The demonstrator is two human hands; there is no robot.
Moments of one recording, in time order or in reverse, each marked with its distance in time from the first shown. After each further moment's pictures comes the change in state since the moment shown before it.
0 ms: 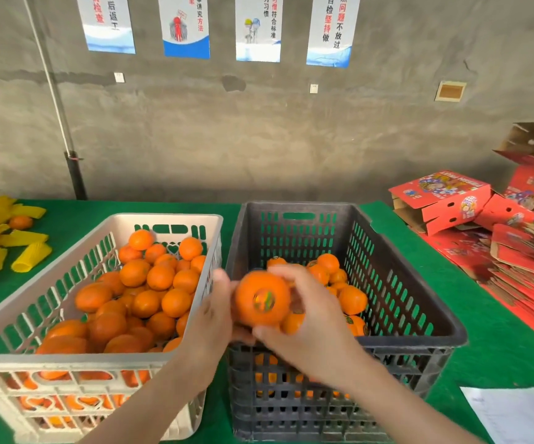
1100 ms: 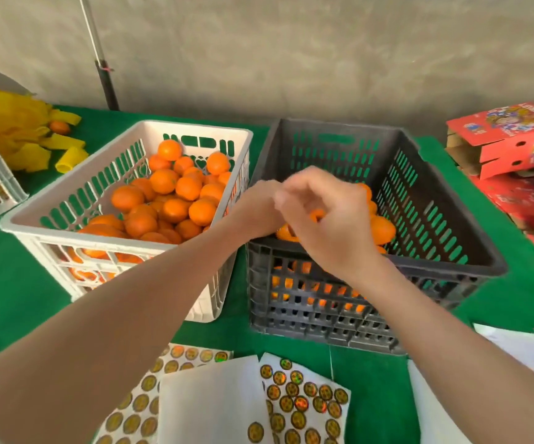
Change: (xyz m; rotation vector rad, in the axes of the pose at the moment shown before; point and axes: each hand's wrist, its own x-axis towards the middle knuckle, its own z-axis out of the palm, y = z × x) left_hand 0.083 -0.031 0.013 1.186 -0.064 0.275; right_hand 0.014 0.003 0.015 0.103 0.199 -0.385
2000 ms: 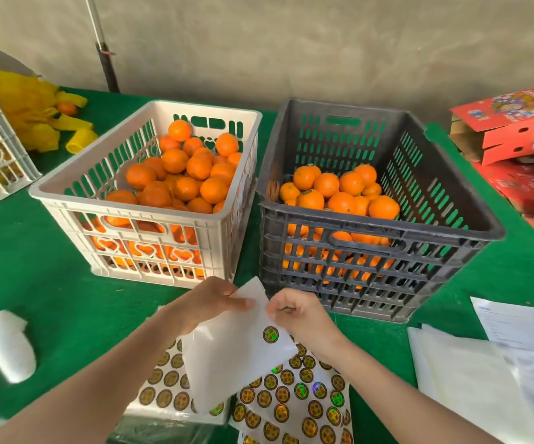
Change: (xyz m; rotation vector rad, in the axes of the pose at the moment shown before) left_hand -0.186 -0.053 0.044 -0.813 -0.452 -0.626; right_hand -0.166 0.008 0.048 0.323 -0.474 0.962
